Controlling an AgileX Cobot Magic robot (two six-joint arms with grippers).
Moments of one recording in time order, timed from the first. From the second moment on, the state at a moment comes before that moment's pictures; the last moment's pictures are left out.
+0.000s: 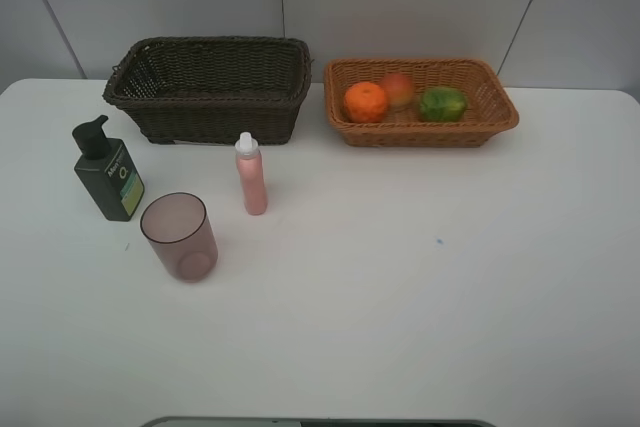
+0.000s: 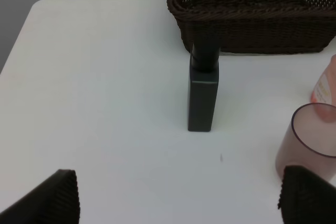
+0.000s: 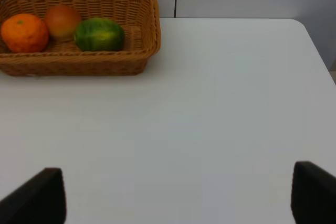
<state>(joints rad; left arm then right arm) 0.01 -0.01 -0.50 -0.01 1.07 0.00 -0.09 0.00 -0.53 -0.03 1.06 -0.04</state>
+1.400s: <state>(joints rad) 0.01 0.60 -0.70 0.02 0.93 -0.01 -0.09 0.00 -0.53 -0.03 1.06 -0.04</state>
